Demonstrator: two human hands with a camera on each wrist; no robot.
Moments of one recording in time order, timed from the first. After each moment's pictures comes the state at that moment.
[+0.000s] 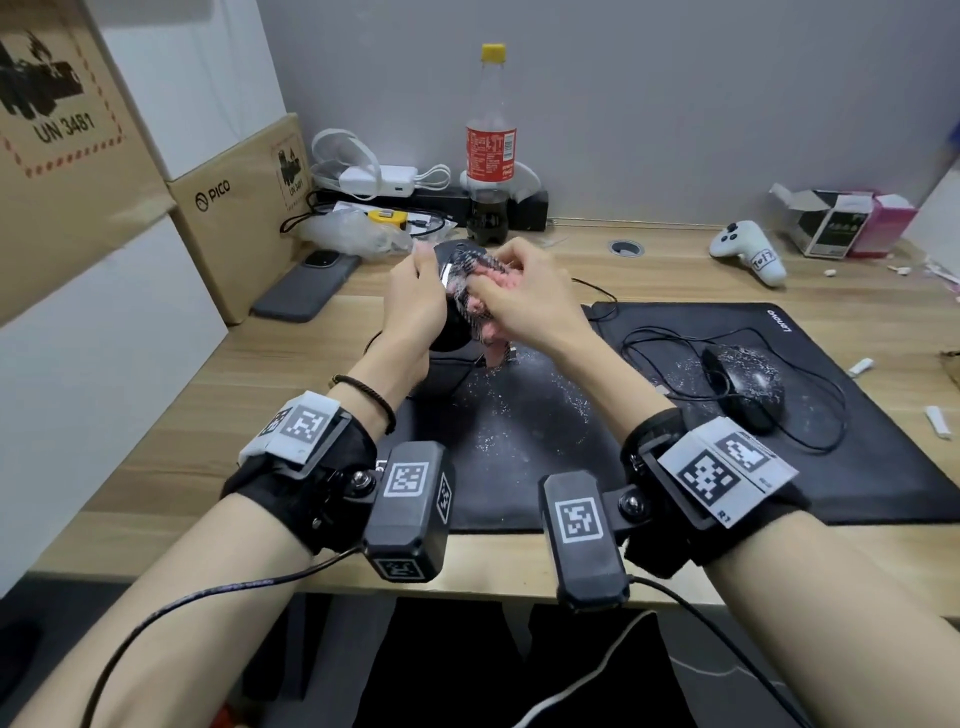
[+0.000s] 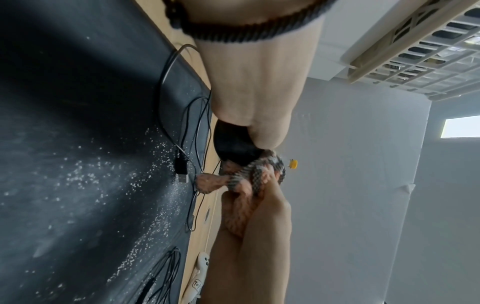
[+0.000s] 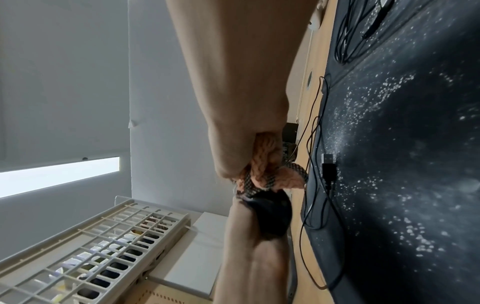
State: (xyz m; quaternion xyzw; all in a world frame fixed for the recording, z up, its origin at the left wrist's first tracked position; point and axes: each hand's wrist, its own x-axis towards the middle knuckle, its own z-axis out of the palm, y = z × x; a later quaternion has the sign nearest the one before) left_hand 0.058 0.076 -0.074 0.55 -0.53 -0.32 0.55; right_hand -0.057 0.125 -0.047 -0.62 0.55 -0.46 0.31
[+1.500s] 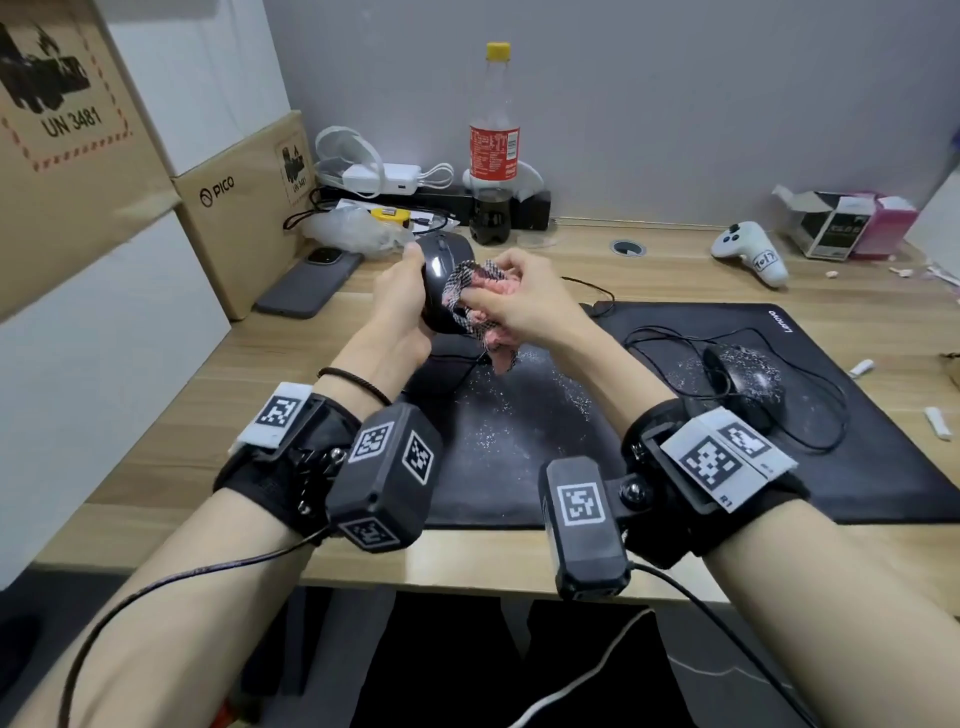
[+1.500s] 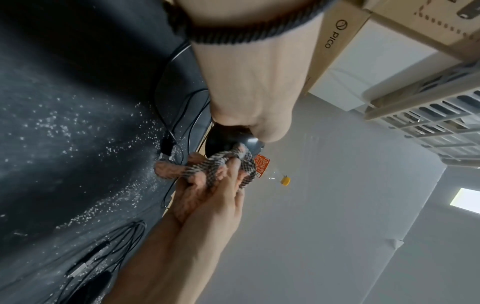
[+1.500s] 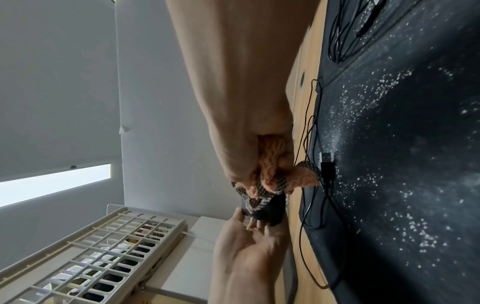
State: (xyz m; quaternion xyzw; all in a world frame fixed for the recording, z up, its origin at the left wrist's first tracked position) left_hand 0.065 0.077 -0.065 0.47 -0.31 -0.58 0.59; right_hand -0.060 0.114 -0.057 -0.59 0.54 -0.44 0.40
